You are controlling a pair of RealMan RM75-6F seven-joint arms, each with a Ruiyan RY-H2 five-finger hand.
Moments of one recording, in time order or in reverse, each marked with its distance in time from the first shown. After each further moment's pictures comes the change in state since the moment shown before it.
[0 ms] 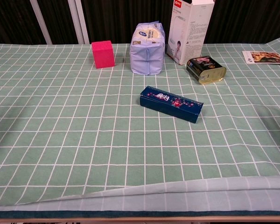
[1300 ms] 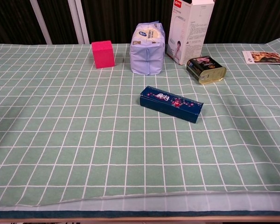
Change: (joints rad) left arm -0.009 0.004 -0.012 0.001 -0.026 -0.021 -0.022; right arm 0.149 -0.083 0.105 -0.167 0.145 -0.127 -0.217
